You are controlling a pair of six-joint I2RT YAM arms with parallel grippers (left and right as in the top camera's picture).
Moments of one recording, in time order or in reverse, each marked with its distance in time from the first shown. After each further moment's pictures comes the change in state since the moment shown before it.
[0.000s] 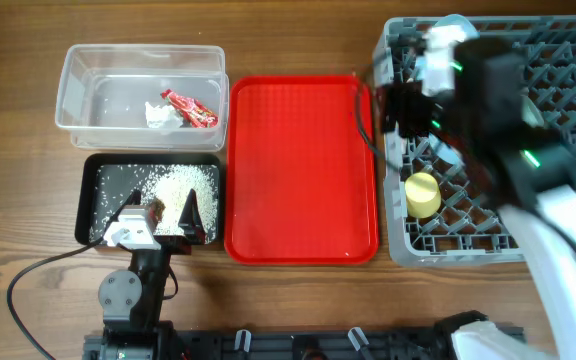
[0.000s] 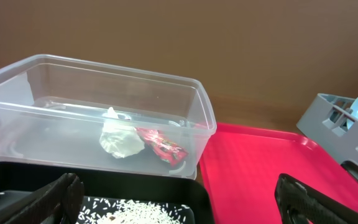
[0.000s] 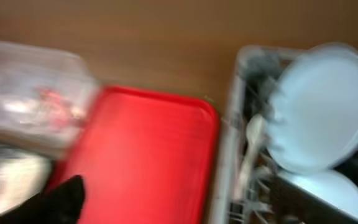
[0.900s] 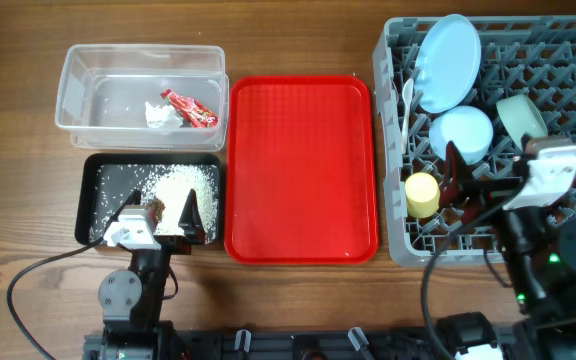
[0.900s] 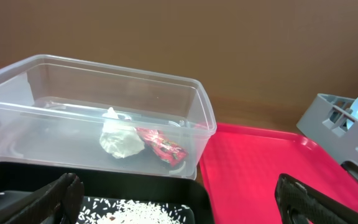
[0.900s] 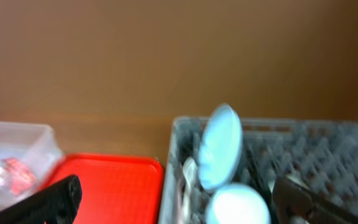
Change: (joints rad) left arm 0.000 0.000 0.000 0.000 0.000 0.000; right arm -0.122 -0.708 -0.530 0.302 0.144 -0.075
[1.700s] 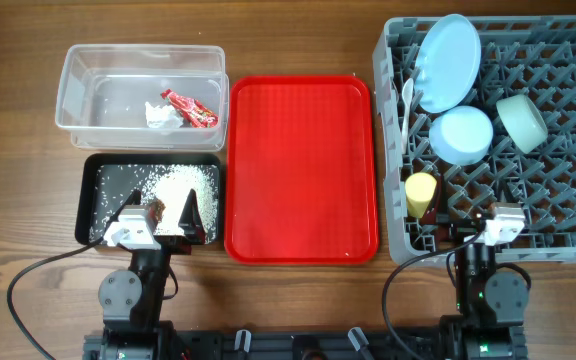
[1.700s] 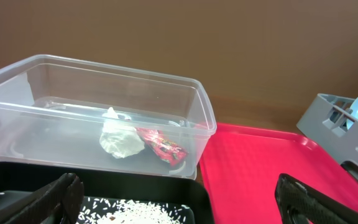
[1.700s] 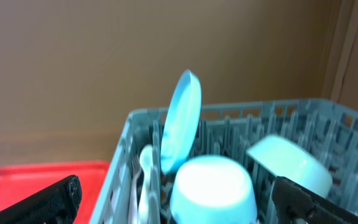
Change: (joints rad) left arm 0.000 0.000 0.000 0.000 0.000 0.000; right arm -0.140 -0.536 -0.901 0.607 0.019 0.000
